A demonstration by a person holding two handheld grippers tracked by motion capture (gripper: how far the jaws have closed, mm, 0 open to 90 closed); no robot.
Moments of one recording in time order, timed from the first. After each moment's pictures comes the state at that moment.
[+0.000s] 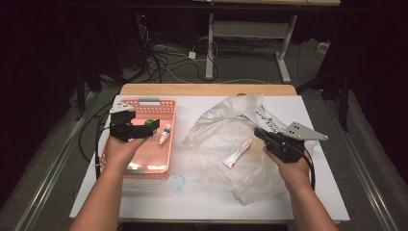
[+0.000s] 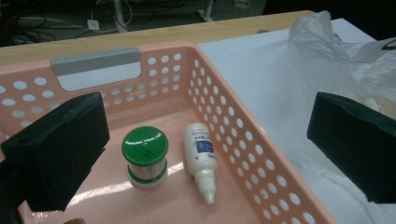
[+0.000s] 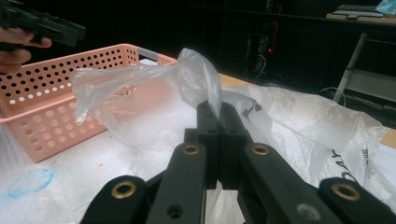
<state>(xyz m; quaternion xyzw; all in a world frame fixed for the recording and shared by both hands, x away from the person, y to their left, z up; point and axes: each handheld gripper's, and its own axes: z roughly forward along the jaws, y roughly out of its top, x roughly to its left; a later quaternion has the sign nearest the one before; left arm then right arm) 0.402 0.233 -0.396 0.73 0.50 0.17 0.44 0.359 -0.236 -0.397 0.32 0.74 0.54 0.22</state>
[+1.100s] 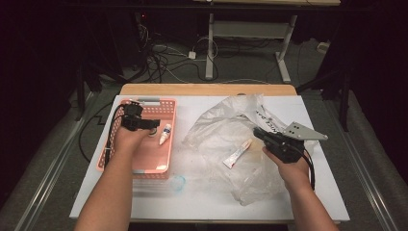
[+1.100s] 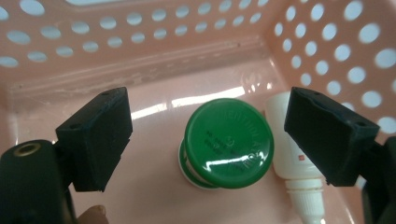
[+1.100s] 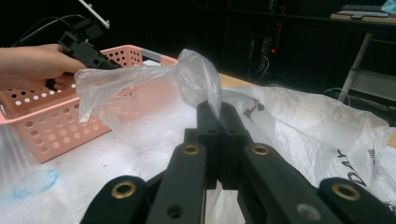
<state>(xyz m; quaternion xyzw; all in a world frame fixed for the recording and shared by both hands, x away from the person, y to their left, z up) 0.476 0.238 -0.457 0.75 0.58 0.11 0.30 0.359 -0.235 -0.397 0.32 0.74 0.55 0.22</state>
